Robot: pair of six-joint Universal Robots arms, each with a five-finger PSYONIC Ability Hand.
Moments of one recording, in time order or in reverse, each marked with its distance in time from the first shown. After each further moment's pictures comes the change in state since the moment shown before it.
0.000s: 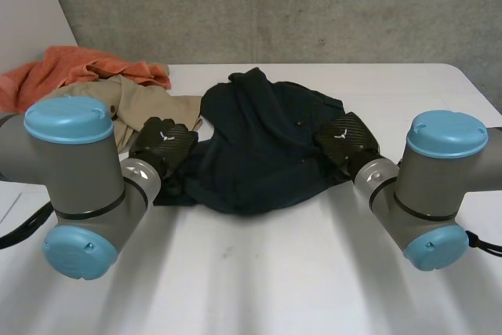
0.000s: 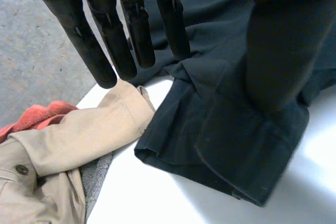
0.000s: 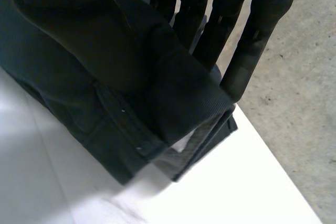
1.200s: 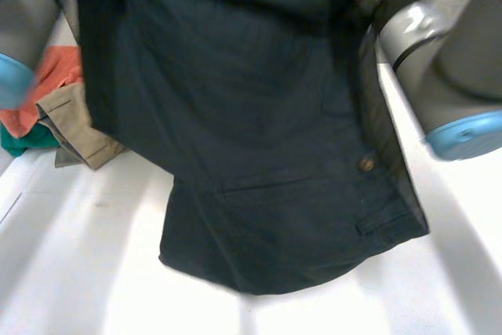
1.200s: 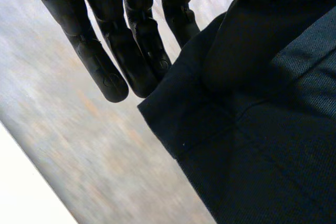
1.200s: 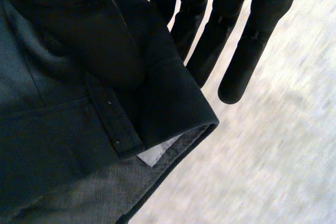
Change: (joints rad) left arm 0.104 0.045 0.753 -0.218 -0.018 -0.116; right arm 0.043 -0.131 -0.488 0.172 0.123 0.272; left_hand 0.544 0.575 0.568 0.582 0.567; right_hand 0.000 0.000 0.005 0.002 0.009
